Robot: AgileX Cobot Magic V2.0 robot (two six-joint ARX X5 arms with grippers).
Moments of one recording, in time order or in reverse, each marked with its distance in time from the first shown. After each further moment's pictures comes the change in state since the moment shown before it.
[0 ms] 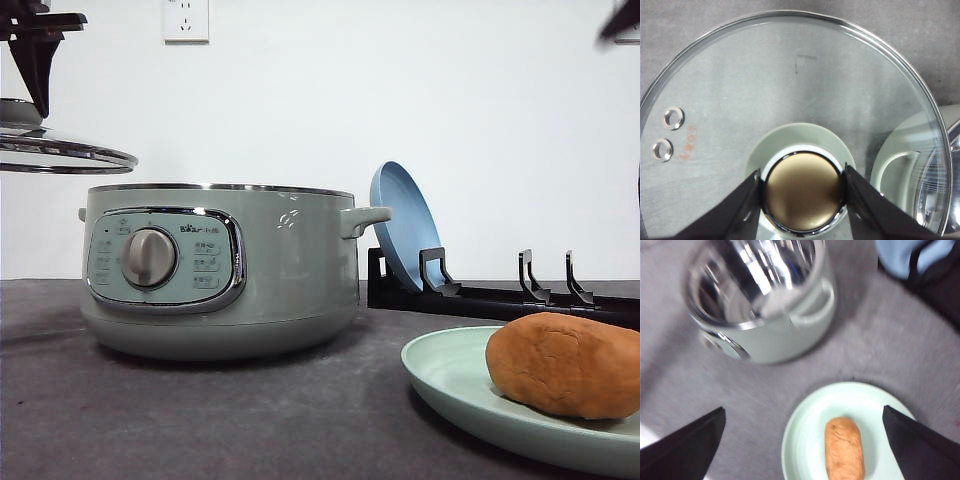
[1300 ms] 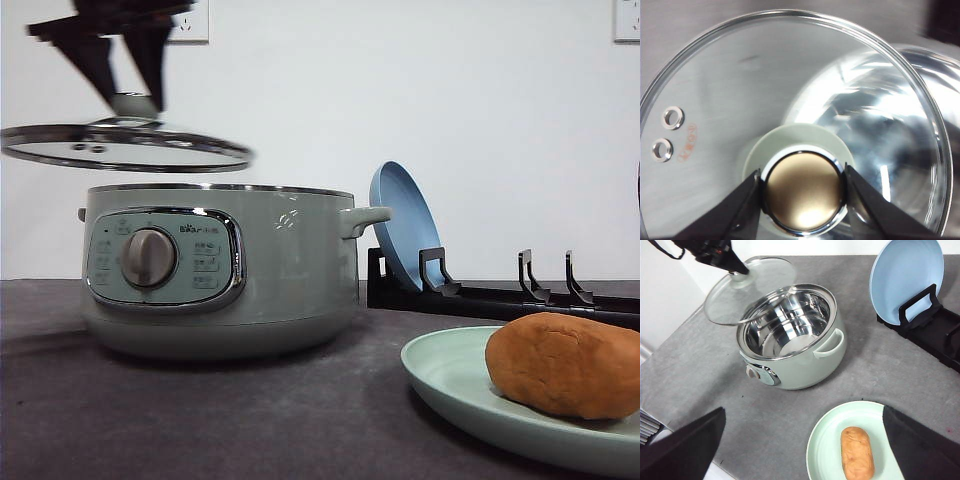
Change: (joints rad) left_arx -0.360 0.000 0.000 -0.010 0.000 -0.007; right_arx 0.000 -0.212 0.151 -0.160 0.000 0.060
